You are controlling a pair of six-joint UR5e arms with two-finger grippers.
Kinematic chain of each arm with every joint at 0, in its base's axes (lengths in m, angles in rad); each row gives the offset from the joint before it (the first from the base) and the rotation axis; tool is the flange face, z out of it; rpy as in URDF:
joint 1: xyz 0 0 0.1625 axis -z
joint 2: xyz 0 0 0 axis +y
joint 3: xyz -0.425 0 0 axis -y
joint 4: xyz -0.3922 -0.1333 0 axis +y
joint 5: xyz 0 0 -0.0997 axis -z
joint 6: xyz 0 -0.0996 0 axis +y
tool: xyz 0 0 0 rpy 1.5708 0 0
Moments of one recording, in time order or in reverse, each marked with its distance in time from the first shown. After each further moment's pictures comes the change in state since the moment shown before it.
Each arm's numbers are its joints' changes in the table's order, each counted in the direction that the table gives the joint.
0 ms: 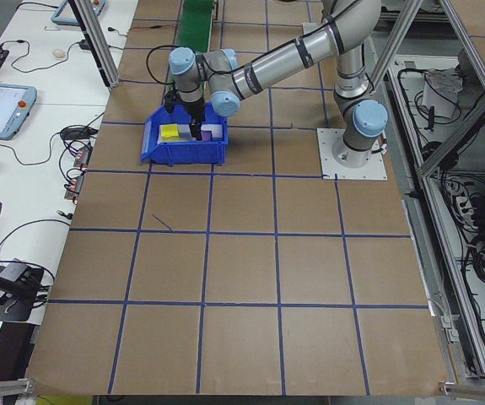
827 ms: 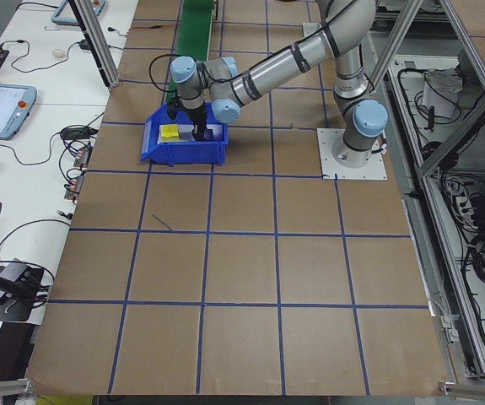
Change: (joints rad) left arm 0.000 0.024 -0.028 -0.031 0.003 -0.002; right arm 0.002 0.001 -0.003 0.001 -0.004 0.003
